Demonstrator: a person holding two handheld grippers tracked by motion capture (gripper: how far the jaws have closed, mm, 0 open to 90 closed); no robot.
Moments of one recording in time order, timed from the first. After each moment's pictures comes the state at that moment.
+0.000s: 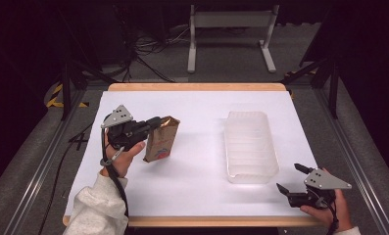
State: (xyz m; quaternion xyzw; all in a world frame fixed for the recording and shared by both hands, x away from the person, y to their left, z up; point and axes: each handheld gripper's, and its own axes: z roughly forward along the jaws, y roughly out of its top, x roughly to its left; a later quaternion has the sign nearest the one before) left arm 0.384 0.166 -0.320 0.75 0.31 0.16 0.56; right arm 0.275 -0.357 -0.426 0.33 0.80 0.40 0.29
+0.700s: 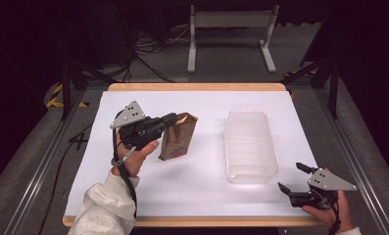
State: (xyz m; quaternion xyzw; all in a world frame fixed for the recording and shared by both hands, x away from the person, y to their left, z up) left arm 0.374 0.132 -0.297 0.74 0.25 0.15 0.60; right arm 0.272 -0.360 -0.423 0.33 0.79 0.42 0.30
